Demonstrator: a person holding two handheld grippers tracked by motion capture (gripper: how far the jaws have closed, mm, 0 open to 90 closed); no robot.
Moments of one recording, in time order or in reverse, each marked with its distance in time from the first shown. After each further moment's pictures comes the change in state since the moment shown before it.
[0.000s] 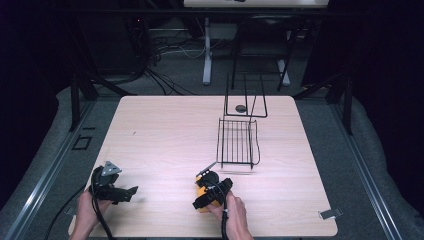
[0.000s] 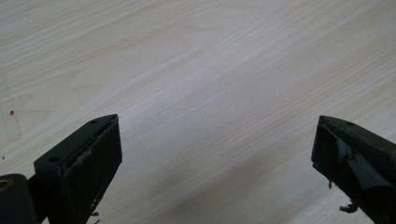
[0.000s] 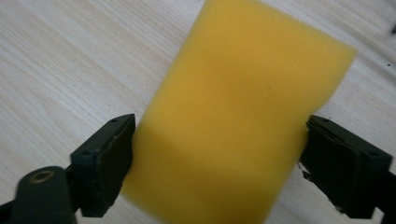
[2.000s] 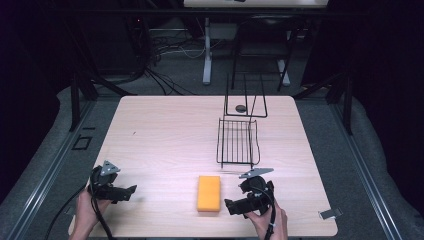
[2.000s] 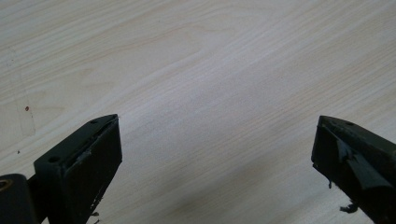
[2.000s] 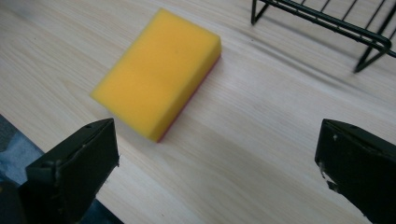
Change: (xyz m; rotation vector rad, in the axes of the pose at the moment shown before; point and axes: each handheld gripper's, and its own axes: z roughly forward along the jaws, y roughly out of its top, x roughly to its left) left arm 0.003 0.000 -0.001 -0.001 0.028 -0.014; right arm -0.057 -0.071 -0.082 -0.240 0.040 0.095
